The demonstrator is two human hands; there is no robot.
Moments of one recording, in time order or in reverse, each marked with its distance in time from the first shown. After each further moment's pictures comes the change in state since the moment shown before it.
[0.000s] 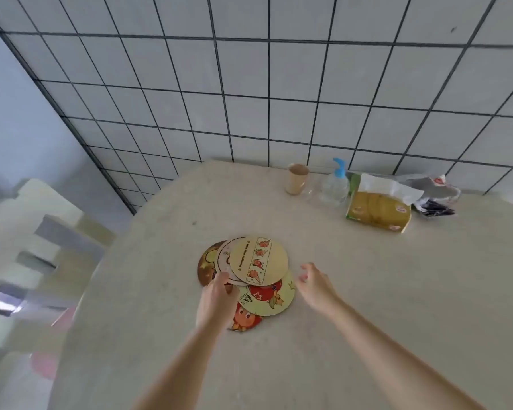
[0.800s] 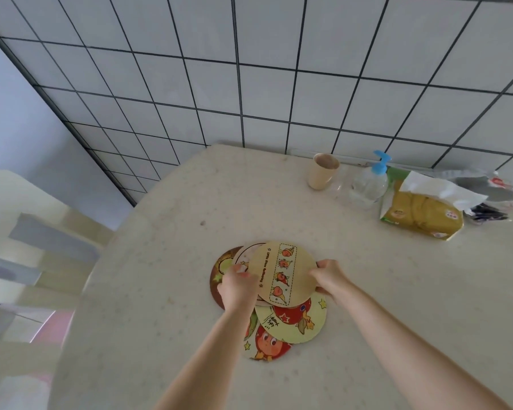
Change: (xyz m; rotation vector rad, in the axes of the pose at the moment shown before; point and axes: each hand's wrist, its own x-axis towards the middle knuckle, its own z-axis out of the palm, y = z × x) left_hand 0.099 0.007 0.020 -0.426 0.022 -0.426; right_hand 0.098 -0.038 0.025 0.446 -0.075 0.397
